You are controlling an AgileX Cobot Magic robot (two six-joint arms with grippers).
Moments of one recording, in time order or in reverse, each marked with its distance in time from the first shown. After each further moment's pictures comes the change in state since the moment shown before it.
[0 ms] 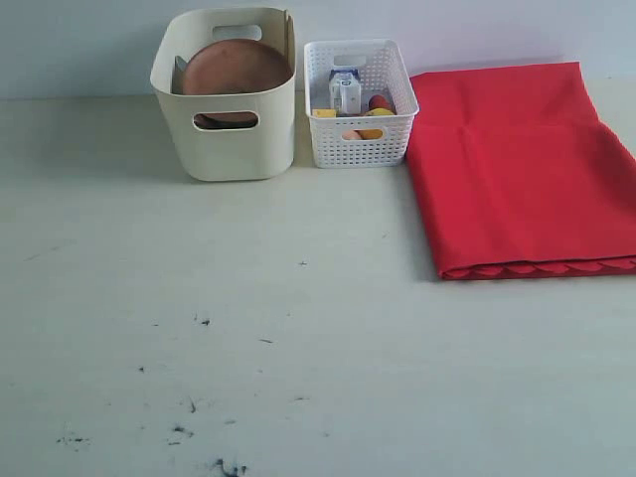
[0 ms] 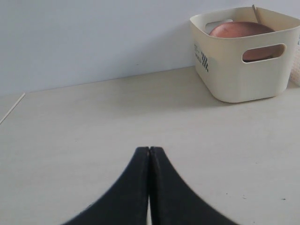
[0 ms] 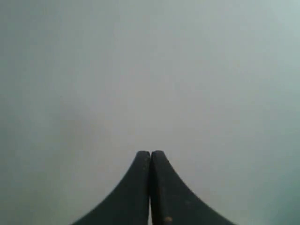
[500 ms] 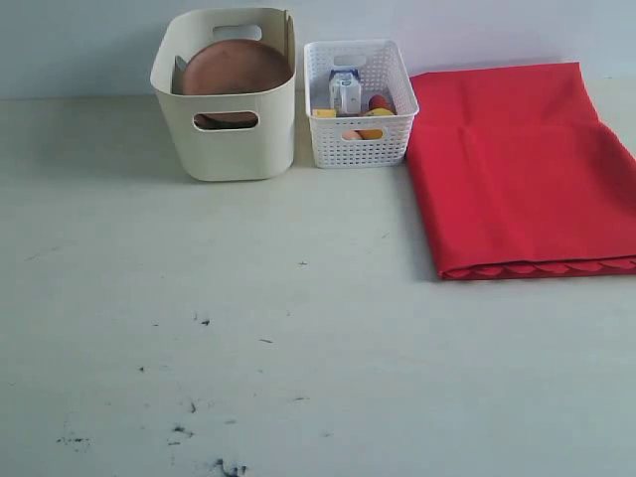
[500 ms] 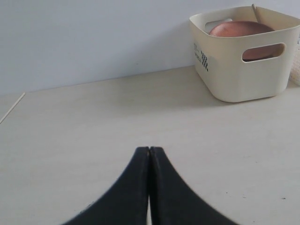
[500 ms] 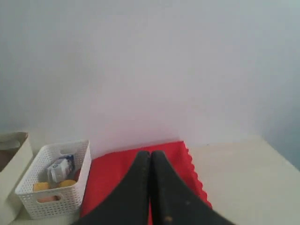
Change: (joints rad) left arm 0.000 0.000 0.000 0.000 0.001 0.000; right arm 0.000 -0.223 0.382 0.078 0.096 -0.087
